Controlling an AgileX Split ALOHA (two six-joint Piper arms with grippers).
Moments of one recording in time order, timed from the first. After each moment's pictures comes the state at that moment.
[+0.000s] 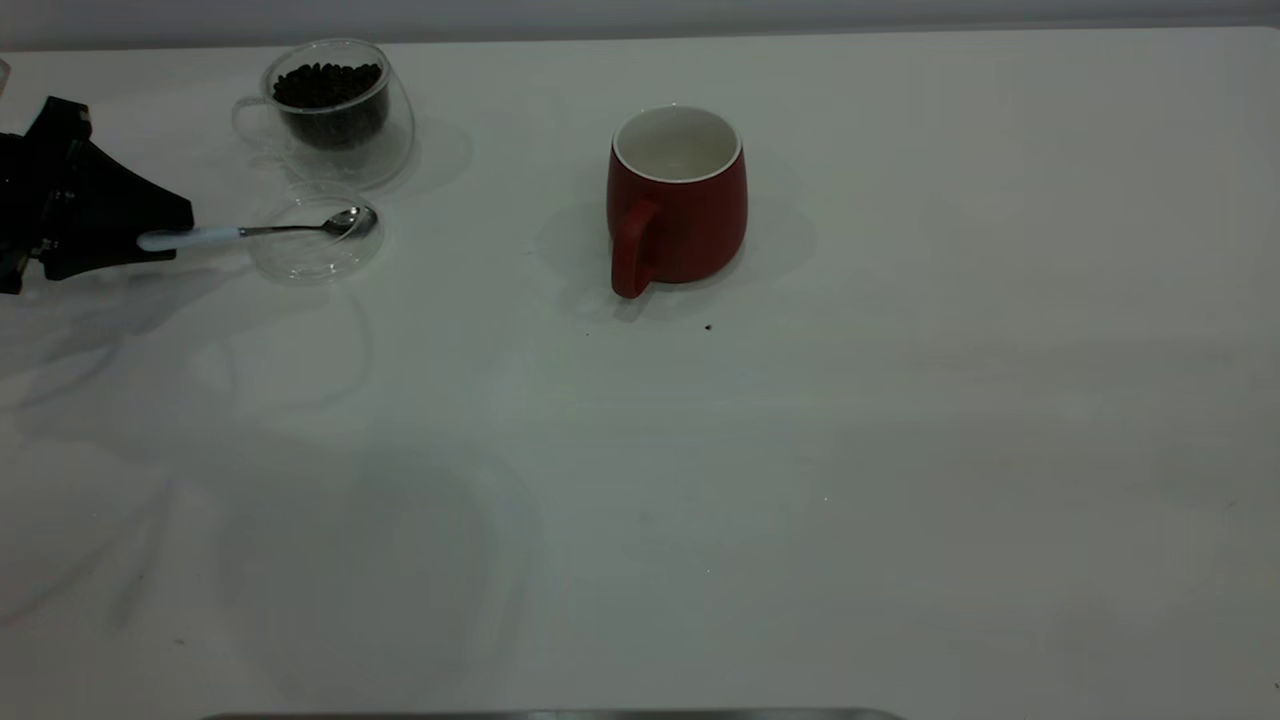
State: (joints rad) left arm 0.40 2.49 -1.29 -1.39 0.76 1.29; right arm -0.12 -0.02 -0.47 -0.06 1.13 0.00
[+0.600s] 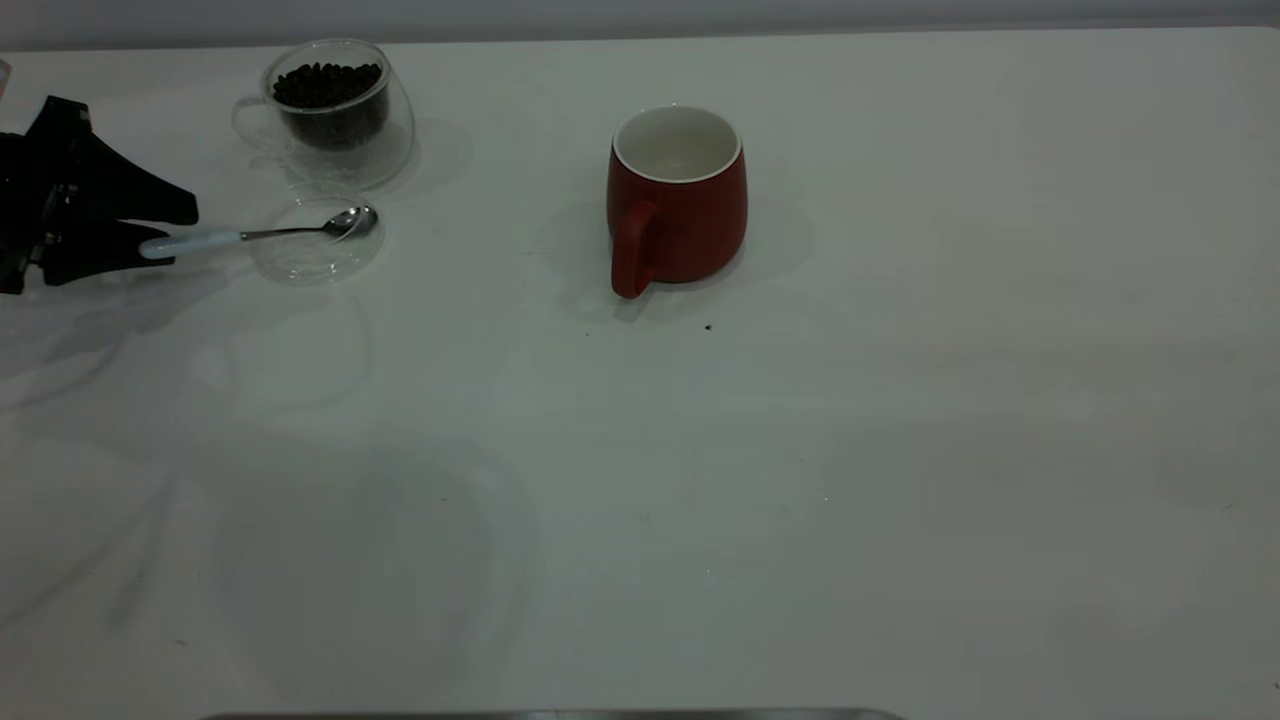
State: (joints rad) left arm 0.40 2.49 -1.29 -1.39 0.77 1.29; right arm -0.12 -0.02 -0.47 -0.06 1.13 0.00
